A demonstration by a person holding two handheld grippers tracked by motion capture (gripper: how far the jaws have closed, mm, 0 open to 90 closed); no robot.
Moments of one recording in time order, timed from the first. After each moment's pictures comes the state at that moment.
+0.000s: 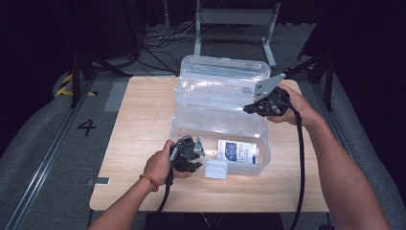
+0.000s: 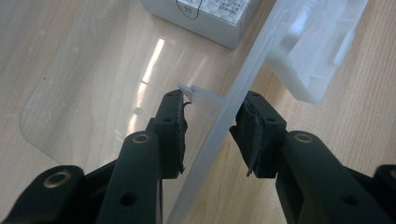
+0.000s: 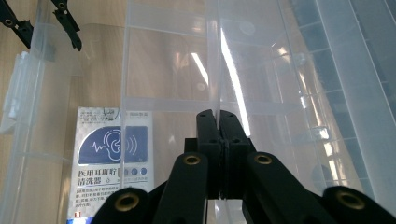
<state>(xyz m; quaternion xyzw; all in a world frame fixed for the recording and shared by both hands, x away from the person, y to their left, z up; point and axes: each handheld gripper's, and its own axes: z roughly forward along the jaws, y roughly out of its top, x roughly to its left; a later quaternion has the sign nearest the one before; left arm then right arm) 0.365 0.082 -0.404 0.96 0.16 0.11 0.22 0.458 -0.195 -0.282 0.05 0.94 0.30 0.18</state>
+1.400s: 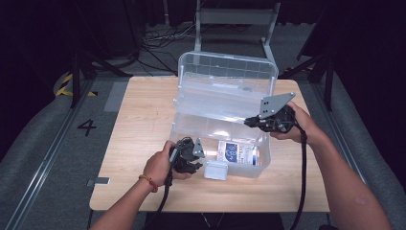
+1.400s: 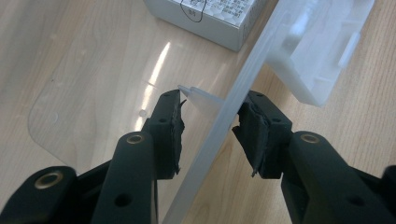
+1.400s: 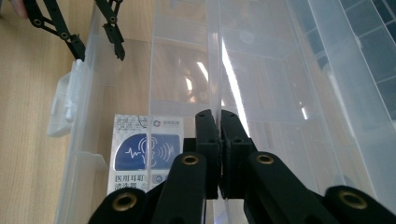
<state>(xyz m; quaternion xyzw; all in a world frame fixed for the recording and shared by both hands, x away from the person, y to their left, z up) 0.362 0.083 -0.406 0.96 0.15 0.12 0.23 0.414 -0.203 -0.295 0.04 0.92 0.34 0.19</state>
